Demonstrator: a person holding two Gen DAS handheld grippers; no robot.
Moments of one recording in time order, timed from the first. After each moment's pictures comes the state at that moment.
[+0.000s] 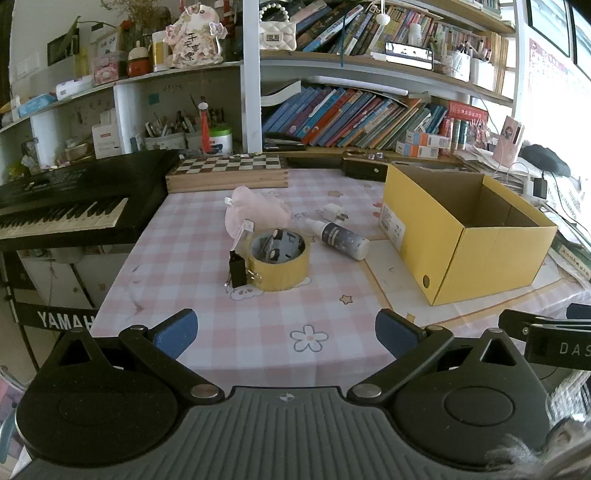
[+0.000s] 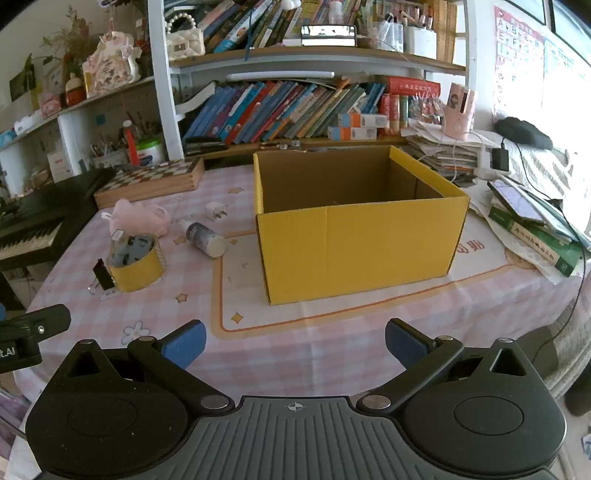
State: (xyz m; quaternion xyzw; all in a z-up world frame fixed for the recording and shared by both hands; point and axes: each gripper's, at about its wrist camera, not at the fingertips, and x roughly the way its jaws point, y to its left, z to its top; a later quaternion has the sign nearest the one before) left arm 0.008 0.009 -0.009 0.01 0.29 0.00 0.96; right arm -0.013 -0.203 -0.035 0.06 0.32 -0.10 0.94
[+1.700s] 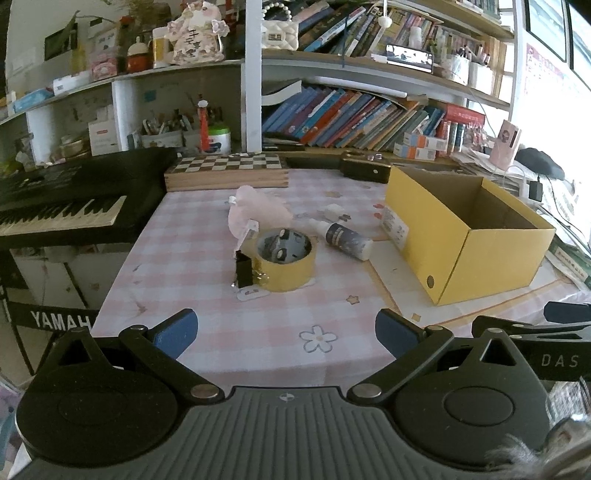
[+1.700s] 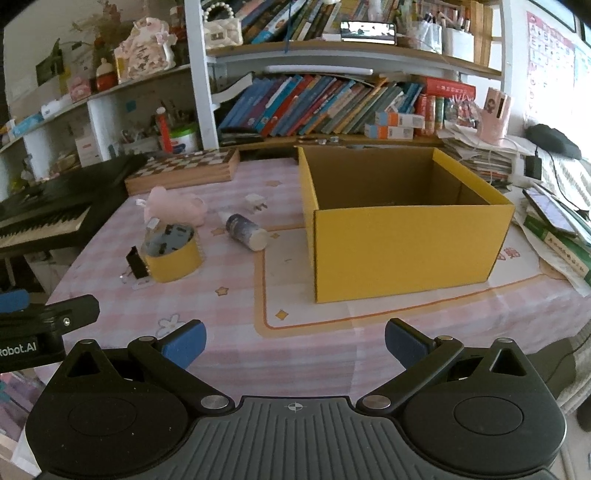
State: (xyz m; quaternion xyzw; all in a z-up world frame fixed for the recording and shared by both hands) left arm 0.013 0.032 -0.008 0.00 0.30 -0.02 0.95; right arm 0.002 -0.169 -0.033 0.05 0.33 -0.06 0.94
